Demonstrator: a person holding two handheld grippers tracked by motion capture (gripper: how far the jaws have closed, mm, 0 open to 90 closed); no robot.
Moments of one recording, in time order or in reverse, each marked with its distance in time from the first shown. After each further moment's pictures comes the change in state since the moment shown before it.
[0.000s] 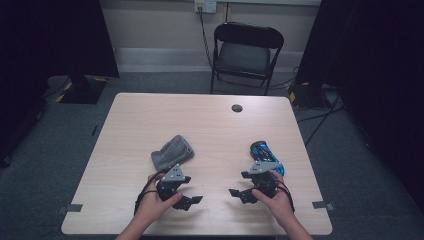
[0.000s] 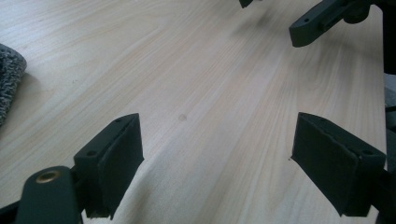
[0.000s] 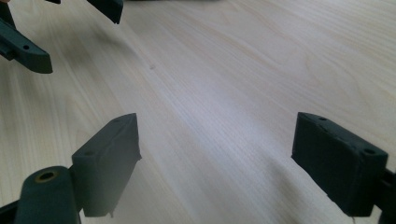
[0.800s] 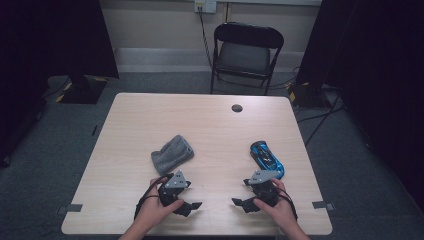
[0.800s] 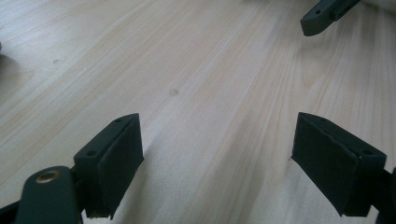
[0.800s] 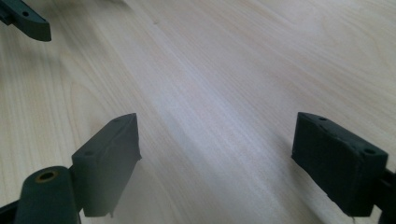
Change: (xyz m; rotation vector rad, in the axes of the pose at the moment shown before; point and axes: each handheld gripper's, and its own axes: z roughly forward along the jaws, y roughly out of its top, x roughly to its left) left arm -0.006 -0.011 0.007 0.062 0.005 0.060; right arm 0.007 -0.022 0.001 0.054 -0.017 -0.063
